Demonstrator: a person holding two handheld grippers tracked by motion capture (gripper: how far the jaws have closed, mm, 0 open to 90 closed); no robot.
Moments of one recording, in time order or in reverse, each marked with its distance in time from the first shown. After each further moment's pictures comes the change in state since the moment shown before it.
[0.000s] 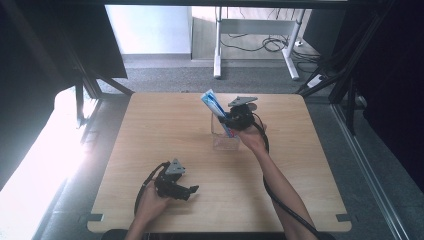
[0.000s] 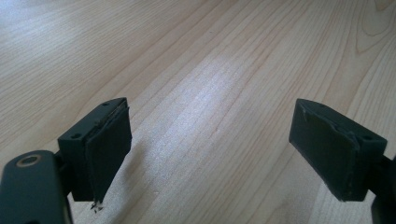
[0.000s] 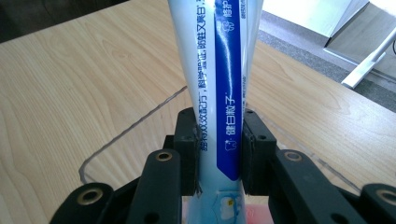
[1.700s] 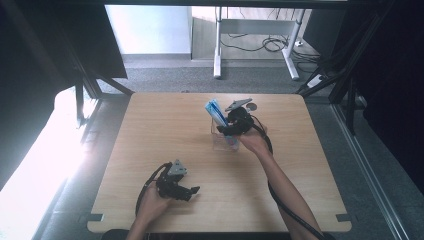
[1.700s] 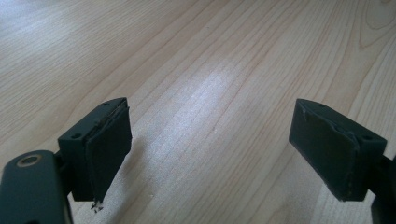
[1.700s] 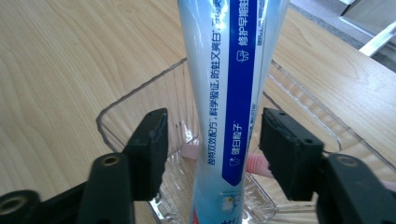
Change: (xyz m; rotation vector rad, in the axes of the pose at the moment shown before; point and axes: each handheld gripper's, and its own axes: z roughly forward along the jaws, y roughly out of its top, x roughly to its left) left arm -0.003 0.001 0.004 0.021 0.006 0.016; right arm 0.008 -0.001 -0.003 0.149 0.026 -0.038
